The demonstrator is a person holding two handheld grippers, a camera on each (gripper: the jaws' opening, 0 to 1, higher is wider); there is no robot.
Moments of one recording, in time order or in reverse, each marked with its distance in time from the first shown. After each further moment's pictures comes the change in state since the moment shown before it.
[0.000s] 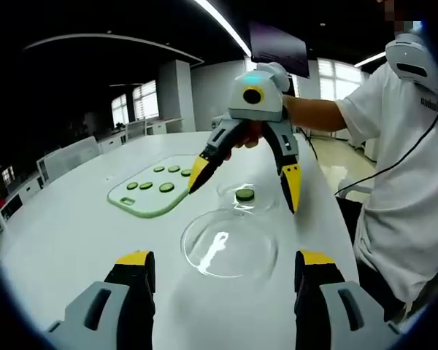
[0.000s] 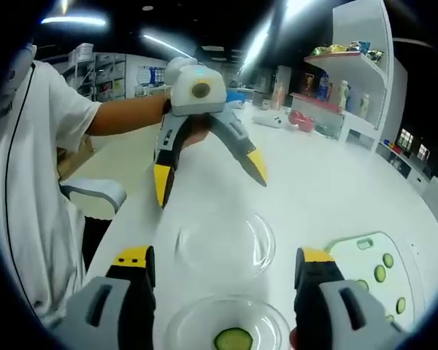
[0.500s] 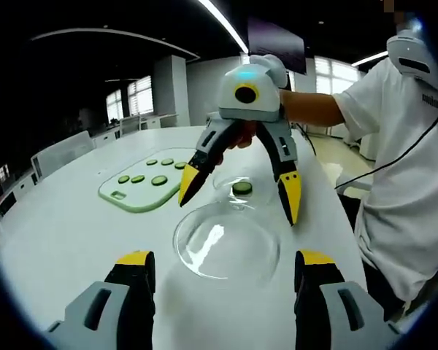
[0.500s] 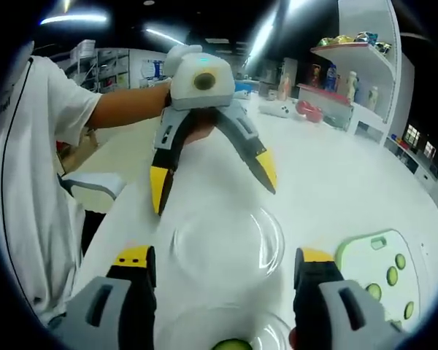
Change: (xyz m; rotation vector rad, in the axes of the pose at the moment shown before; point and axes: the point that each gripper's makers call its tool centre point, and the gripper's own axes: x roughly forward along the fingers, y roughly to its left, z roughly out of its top) left arm 0.016 -0.004 -0.009 -0.008 0.024 -0.035; right arm 0.021 0.000 -0.011 0.000 0.053 0.043
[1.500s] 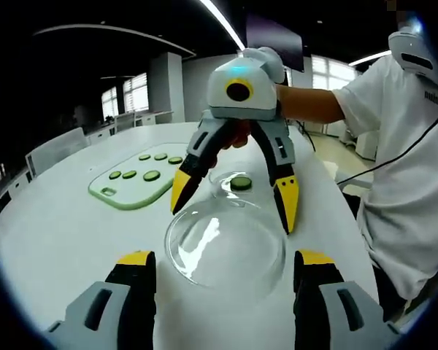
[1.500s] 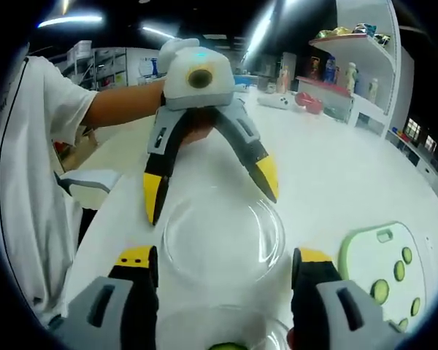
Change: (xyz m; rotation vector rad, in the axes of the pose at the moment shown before) left arm 0.013 0.010 -0.012 0.003 0.014 -0.025; right arm 0.009 -0.007 -0.012 0.026 0.026 0.002
